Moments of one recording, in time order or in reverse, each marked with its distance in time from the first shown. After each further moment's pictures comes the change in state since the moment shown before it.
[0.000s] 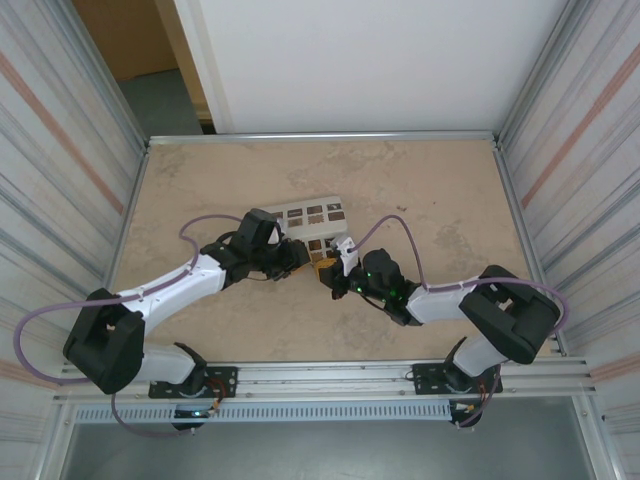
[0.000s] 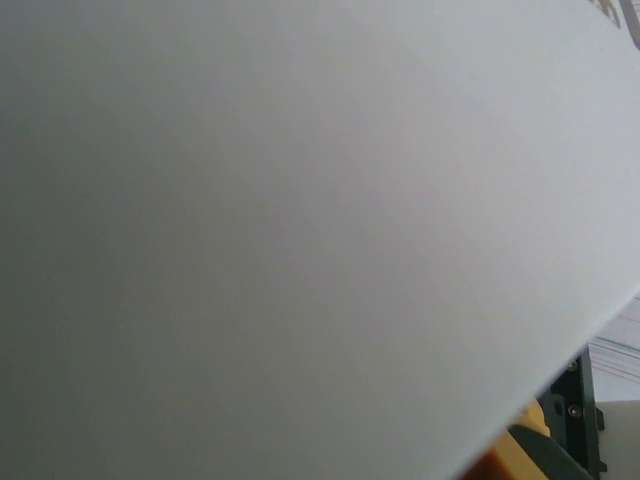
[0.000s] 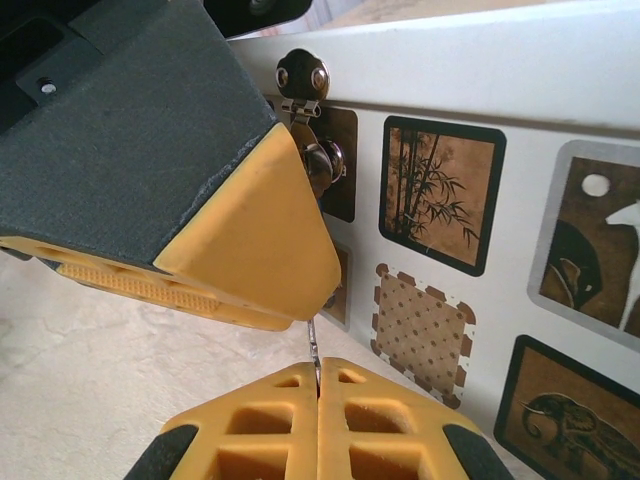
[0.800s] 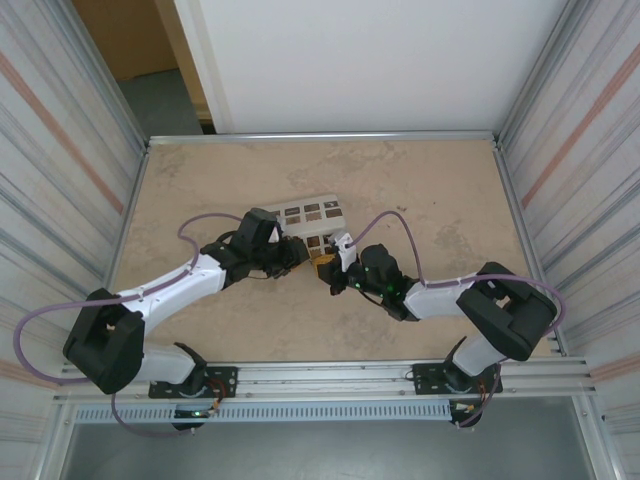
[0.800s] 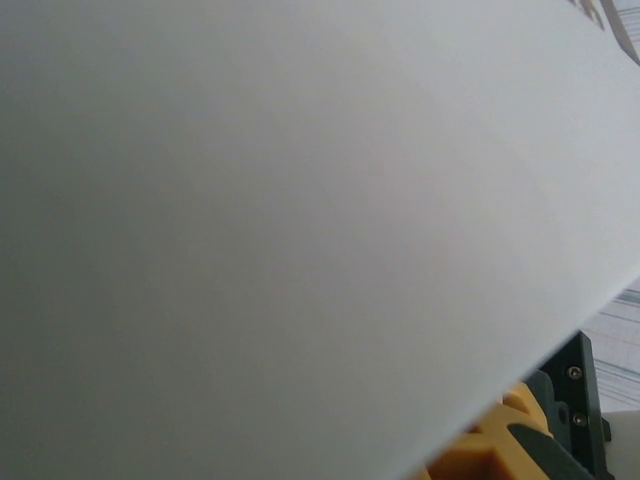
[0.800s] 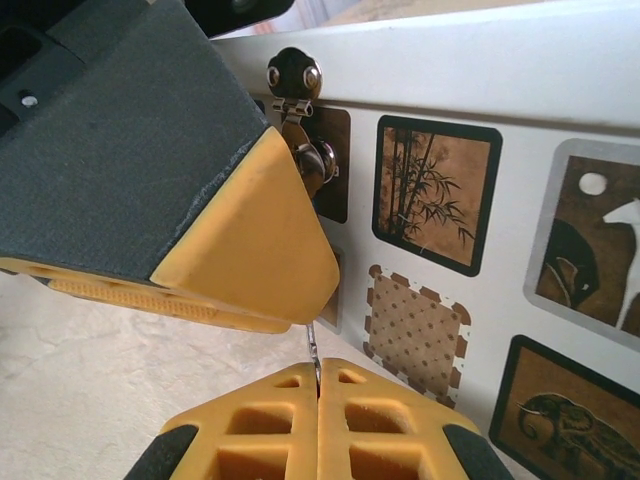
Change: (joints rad) left arm -0.005 0.002 0.003 0.015 -0.050 -0.018; right arm -0.013 0.019 0.043 -0.034 -0.007 -0.015
